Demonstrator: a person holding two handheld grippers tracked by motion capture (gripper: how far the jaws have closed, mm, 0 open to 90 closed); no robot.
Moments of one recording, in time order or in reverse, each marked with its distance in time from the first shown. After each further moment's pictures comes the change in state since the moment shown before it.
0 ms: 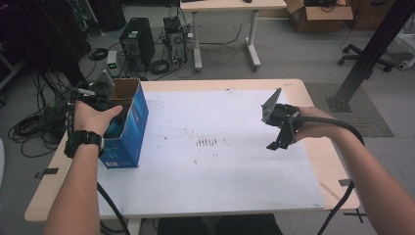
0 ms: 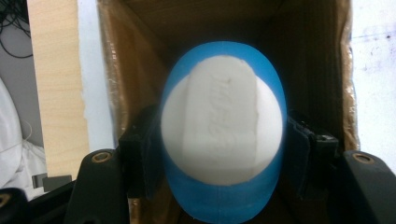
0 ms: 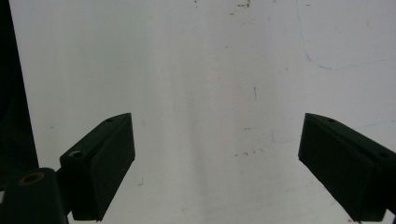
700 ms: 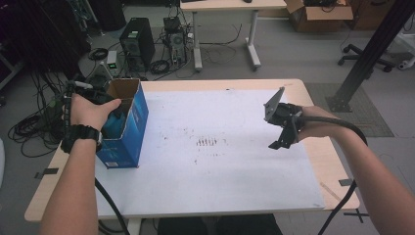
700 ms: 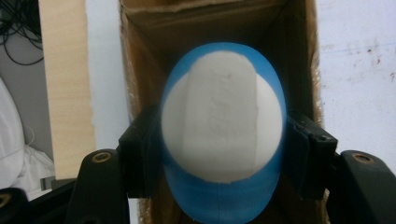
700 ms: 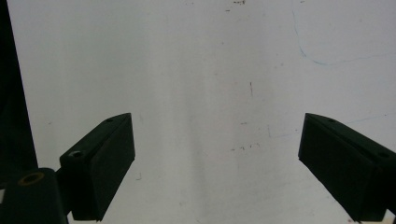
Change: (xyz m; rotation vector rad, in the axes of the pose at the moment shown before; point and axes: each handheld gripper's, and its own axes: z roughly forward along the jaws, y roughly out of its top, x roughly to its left) left arm -0.001 0.006 -0.017 -0.023 -0.004 -0.007; right arm -0.001 -0.004 -0.005 0.001 -0.011 0.004
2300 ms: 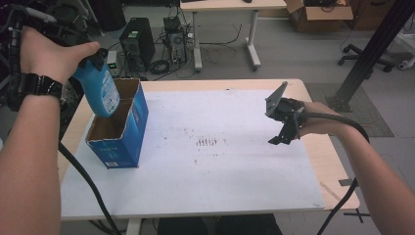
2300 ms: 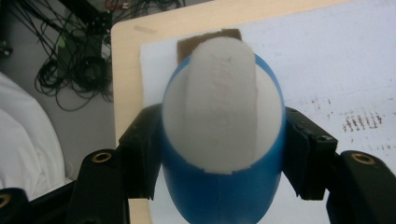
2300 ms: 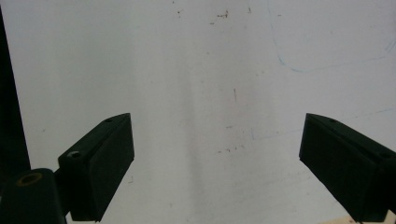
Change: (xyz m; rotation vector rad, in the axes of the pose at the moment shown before) left arm 0.000 0.035 -0.162 -0.176 0.047 0.044; right arm -0.002 0.003 -0.014 -0.036 -0.046 -0.001
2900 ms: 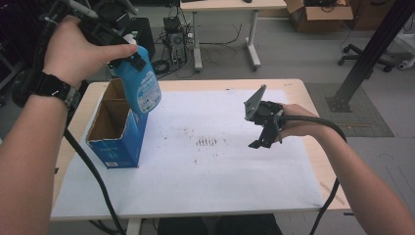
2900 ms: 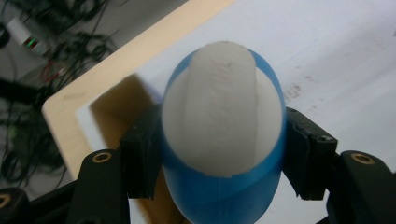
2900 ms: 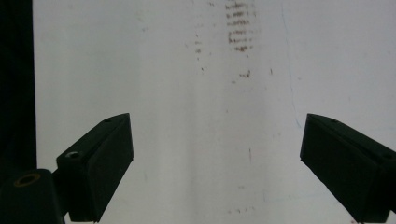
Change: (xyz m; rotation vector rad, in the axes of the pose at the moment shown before) left arm -0.065 0.010 -0.022 -0.058 -0.198 0.385; right arm 0.015 0.046 0.016 -0.063 0.043 -0.087
